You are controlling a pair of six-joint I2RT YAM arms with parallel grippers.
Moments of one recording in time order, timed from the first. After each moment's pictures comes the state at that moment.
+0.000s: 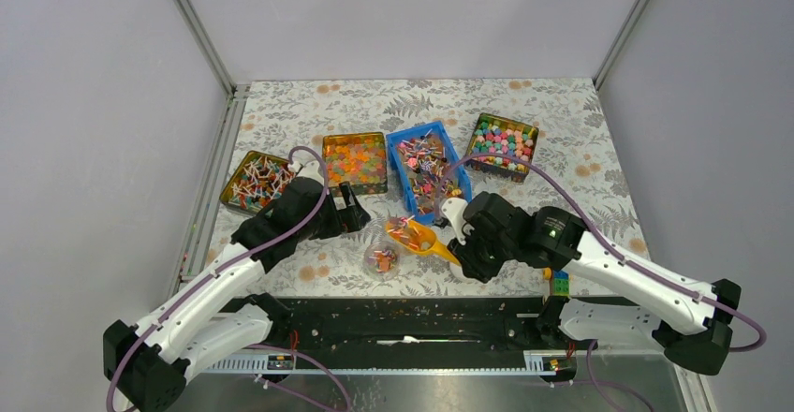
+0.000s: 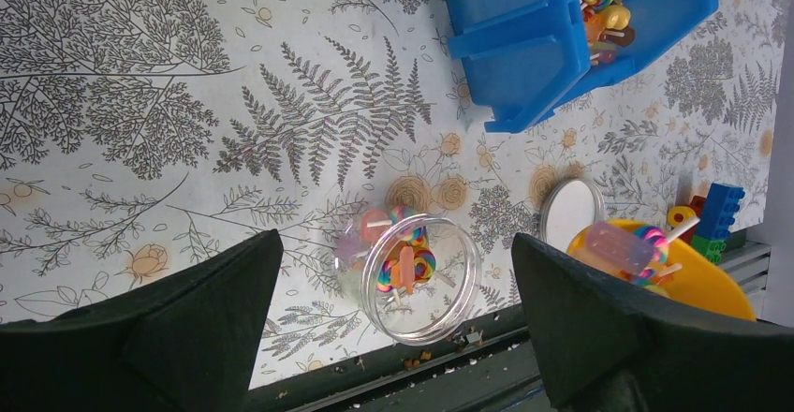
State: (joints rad) left arm -0.60 0.88 0.71 -0.54 -0.04 -0.74; right arm 1.02 1.02 1.05 -1.07 -0.07 0.07
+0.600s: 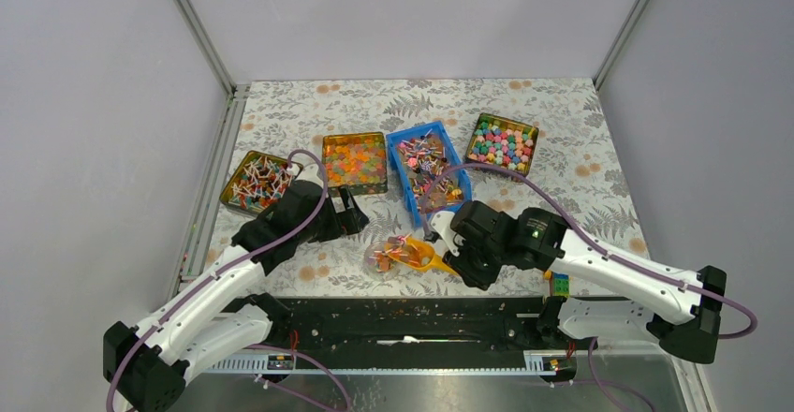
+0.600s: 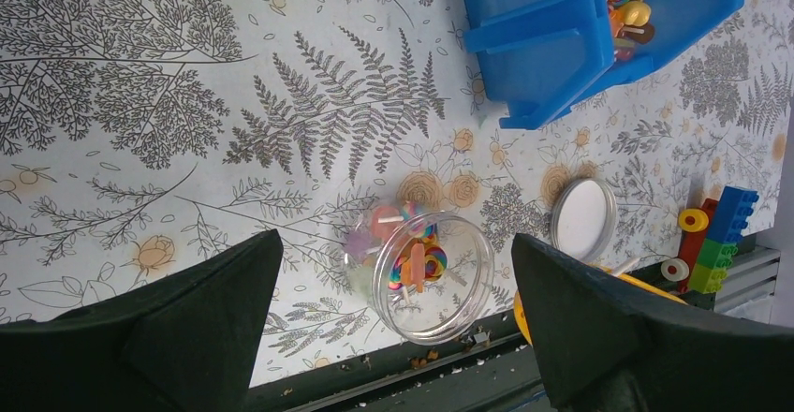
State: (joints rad) left arm -0.60 0.86 0.68 -0.54 -0.05 -0.75; right arm 1.09 1.09 1.05 -1.12 -0.07 0.03
